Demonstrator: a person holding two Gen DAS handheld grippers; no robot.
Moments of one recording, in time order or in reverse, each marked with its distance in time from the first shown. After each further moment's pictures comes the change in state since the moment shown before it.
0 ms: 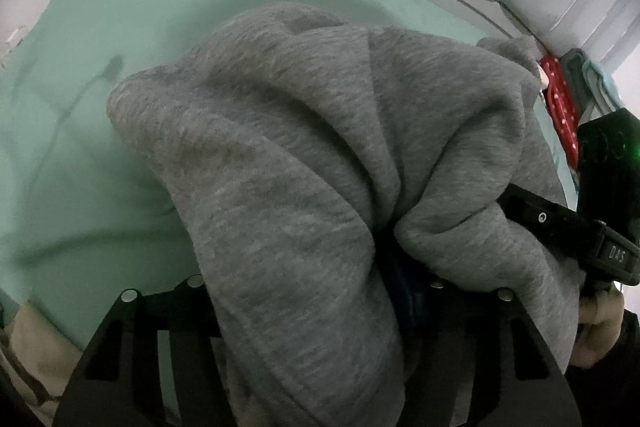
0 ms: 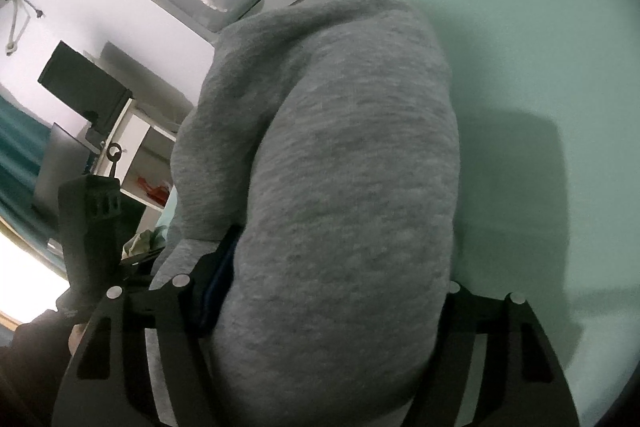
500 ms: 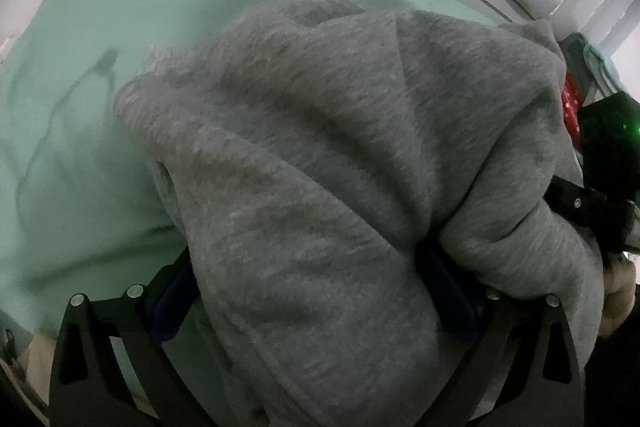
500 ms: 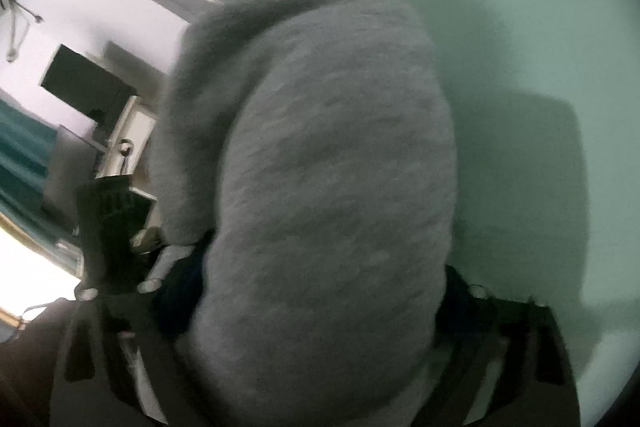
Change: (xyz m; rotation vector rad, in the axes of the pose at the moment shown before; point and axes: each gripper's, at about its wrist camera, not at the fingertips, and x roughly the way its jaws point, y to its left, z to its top) left arm 0.013 0.022 0.006 0.056 0.011 0.010; right arm 0.009 -0.012 0.007 0.005 0.041 0.028
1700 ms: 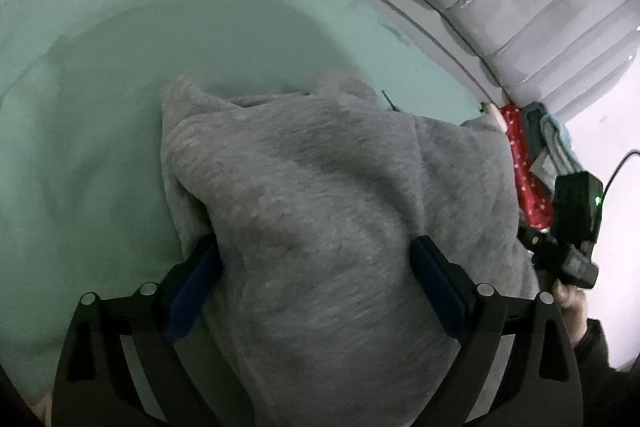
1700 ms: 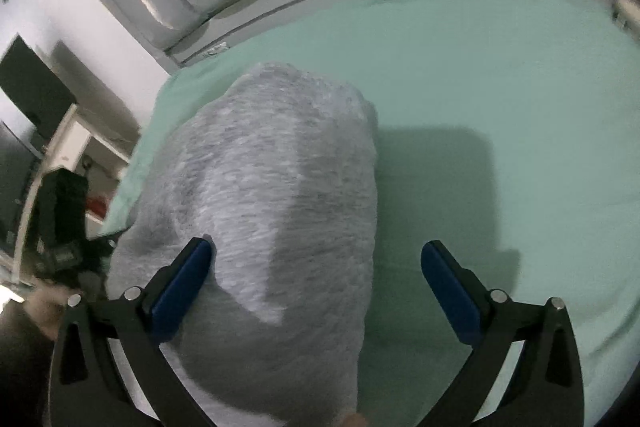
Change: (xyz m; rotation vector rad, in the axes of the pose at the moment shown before) left arm 0.002 0.024 0.045 -0.136 -0.076 -0.256; right arm -0.032 0.003 0.023 0.004 -0.077 -0.246
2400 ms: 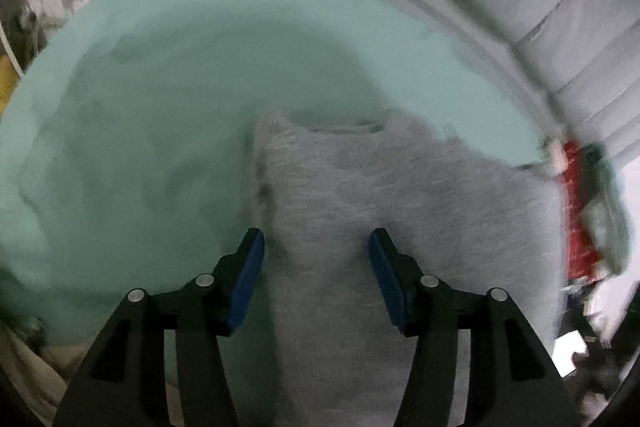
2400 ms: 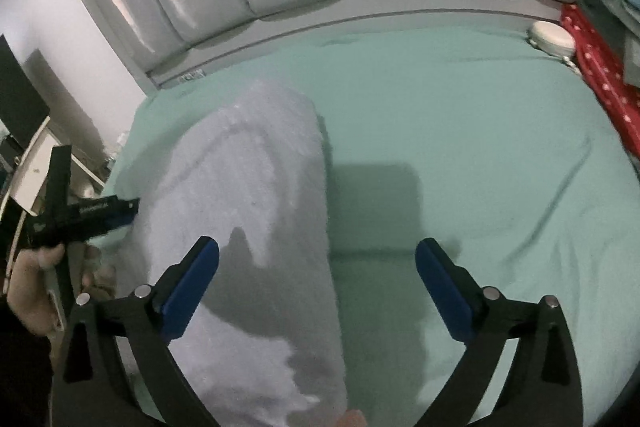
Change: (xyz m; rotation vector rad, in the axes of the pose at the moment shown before) left arm -0.037 -0.010 0.013 -0.161 -0.036 0.196; right arm -0.083 0.055 -0.032 -0.016 -0.135 -0.259
